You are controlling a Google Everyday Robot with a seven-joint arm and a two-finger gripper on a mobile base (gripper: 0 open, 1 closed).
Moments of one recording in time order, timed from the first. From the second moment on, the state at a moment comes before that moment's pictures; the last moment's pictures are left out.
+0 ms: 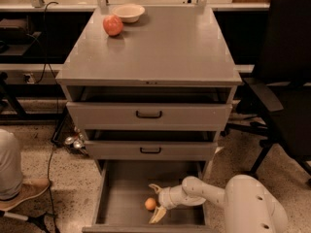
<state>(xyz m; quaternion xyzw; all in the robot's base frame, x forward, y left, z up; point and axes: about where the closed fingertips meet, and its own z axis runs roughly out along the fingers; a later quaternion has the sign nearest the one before) 0.521 0.023 0.148 -0.62 0.64 0.33 0.33</state>
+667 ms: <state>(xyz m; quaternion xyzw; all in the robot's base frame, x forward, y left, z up) 0.529 0.030 0.120 -0.62 0.63 0.33 0.33</state>
